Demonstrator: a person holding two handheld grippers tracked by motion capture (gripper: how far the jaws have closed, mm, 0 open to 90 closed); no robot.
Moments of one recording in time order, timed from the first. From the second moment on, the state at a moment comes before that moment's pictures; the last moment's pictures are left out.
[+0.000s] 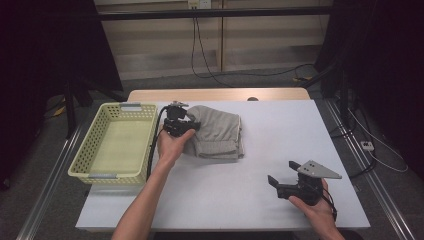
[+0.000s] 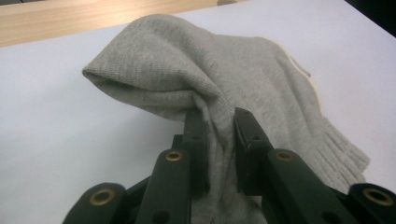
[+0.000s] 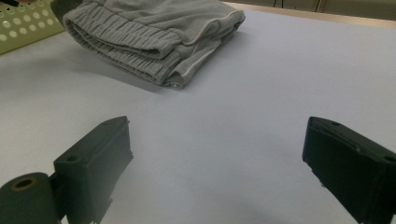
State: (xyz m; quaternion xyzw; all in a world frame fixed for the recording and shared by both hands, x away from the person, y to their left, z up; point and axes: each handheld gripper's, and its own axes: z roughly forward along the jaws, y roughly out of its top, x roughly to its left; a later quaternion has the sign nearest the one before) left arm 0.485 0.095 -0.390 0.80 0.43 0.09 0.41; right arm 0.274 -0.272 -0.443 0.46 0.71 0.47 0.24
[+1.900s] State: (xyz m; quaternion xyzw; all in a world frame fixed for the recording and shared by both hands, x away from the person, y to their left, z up) left arm 0.443 0.147 -0.321 0.77 0.39 0.15 0.48; right arm 0.274 -0.271 -0.443 0.45 0.72 0.47 0.24
